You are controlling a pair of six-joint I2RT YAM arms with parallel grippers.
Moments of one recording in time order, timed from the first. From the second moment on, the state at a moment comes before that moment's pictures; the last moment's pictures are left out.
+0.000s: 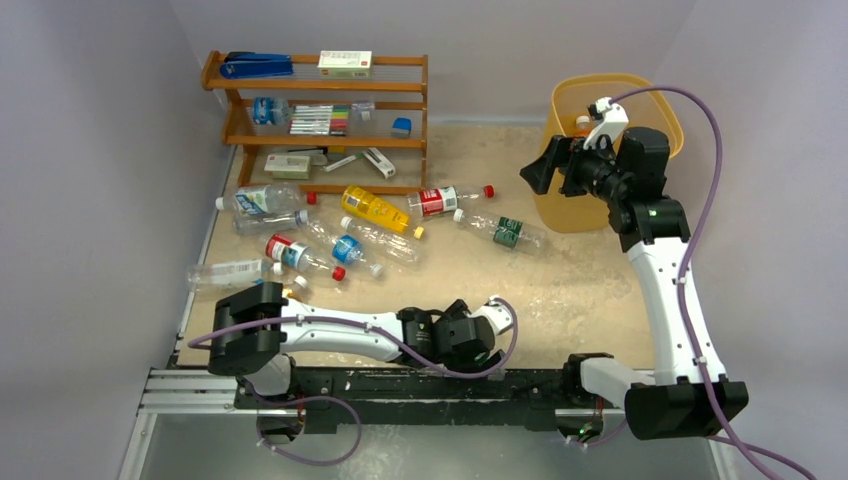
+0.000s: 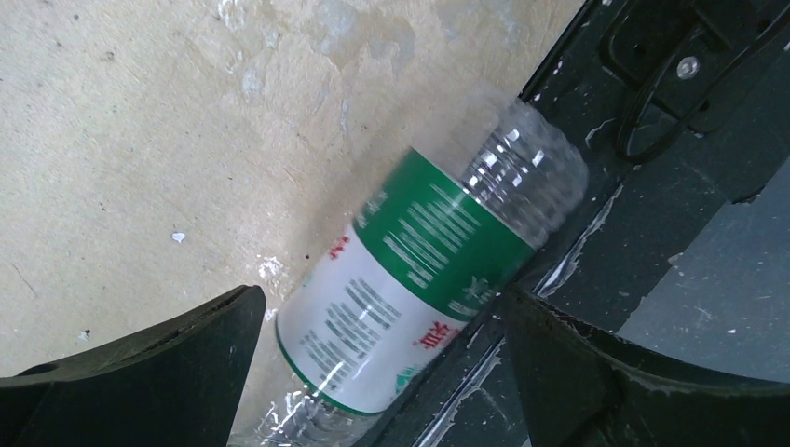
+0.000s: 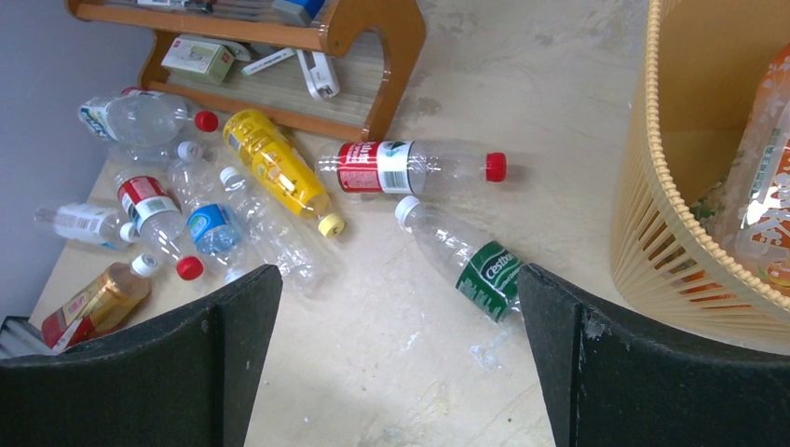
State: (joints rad) left arm -1.45 1.63 1.07 -0.39 -0.23 -0.43; right arm 0.04 1.14 1.31 -0.57 -0.41 0.19
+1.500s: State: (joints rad) left arm -1.40 1.21 1.00 -0.27 -0.65 -0.53; right arm 0.04 1.10 1.10 -0.46 -0.61 0.28
